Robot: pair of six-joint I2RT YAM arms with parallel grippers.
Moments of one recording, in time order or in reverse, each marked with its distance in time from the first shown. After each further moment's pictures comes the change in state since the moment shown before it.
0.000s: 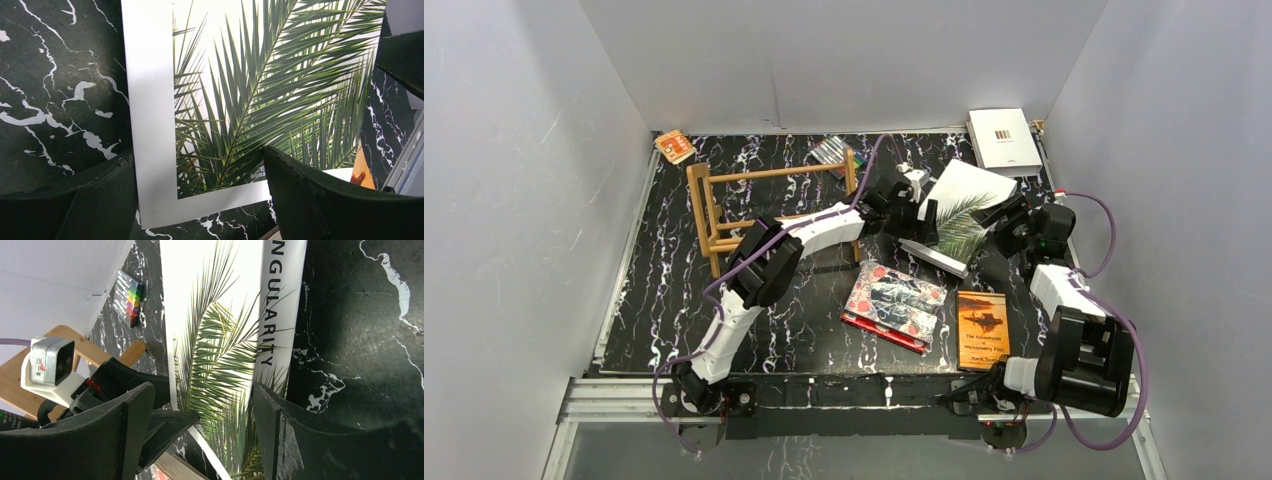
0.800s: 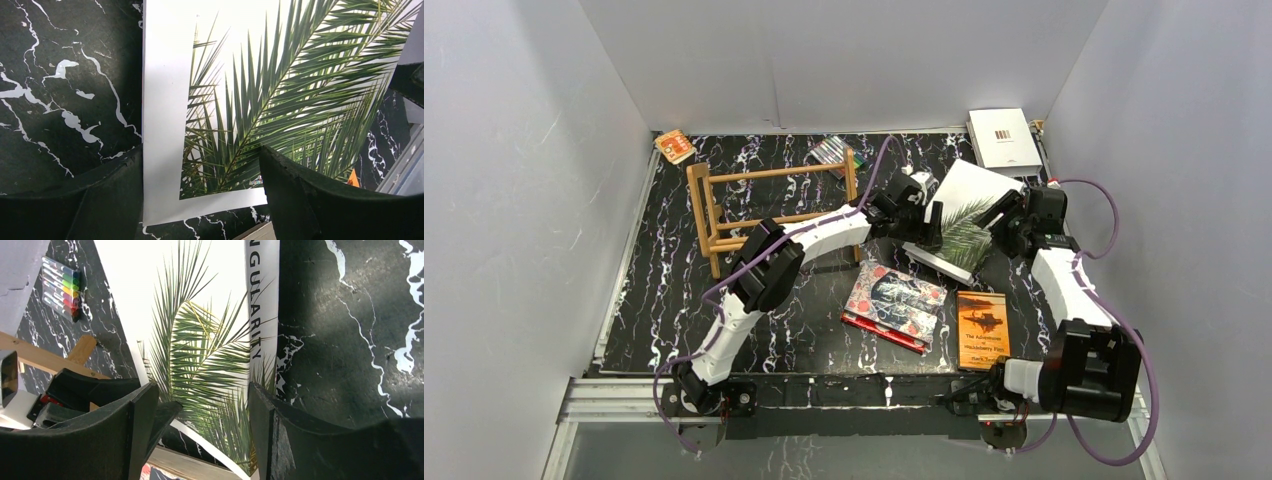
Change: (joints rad) left arm -0.045 -0.012 0.032 -0.072 -0.090 -0.077; right arm 0.097 -0.032 0.225 -0.495 0.237 -0.103
